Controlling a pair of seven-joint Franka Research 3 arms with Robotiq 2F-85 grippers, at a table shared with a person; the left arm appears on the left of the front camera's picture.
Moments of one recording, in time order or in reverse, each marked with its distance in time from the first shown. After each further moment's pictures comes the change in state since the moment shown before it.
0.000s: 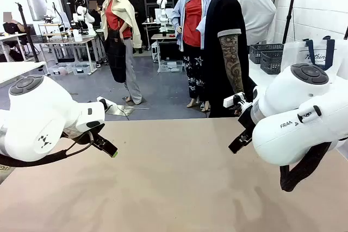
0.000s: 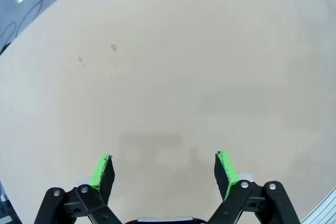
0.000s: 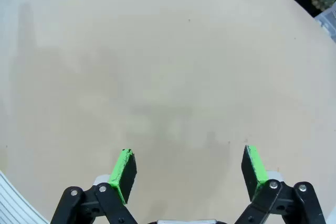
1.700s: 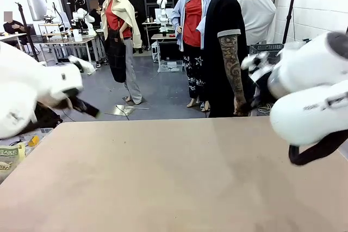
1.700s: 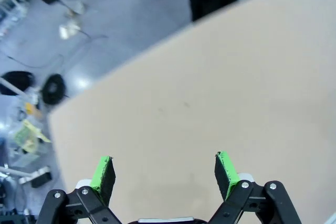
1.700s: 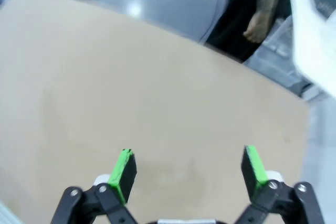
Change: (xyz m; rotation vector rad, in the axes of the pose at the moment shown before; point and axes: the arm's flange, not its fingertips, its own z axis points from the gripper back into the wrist) left arm 0.030 0.055 0.114 0.215 -0.248 0.047; right arm 0.029 -0.054 0.101 -0.201 -0.264 -0.162
